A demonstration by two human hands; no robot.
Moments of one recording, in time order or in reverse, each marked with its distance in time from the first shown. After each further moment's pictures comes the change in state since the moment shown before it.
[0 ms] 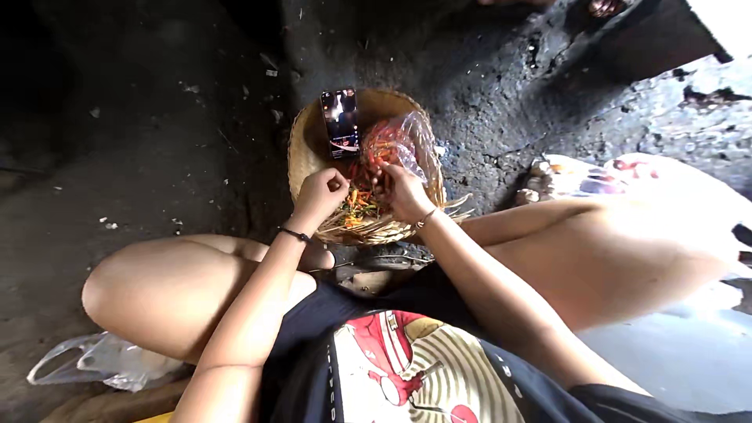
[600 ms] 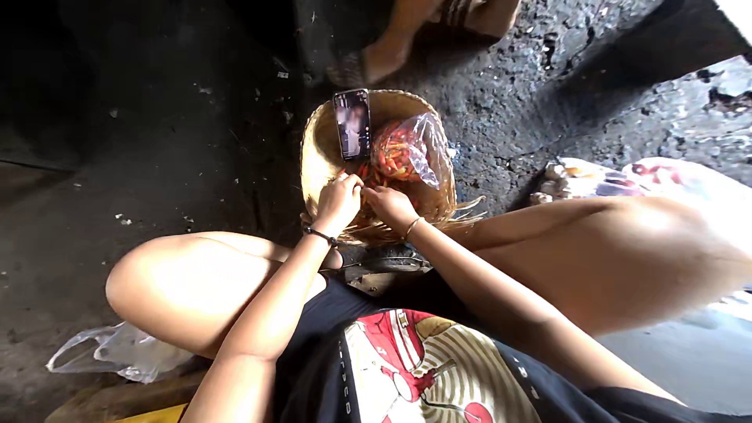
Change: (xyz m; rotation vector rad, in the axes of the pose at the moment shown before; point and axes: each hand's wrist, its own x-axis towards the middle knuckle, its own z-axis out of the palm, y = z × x) left_hand 0.007 -0.006 0.023 0.302 -0.031 0.027; right_hand 0.020 0.044 0.007 -1.616 -0.288 -0.379
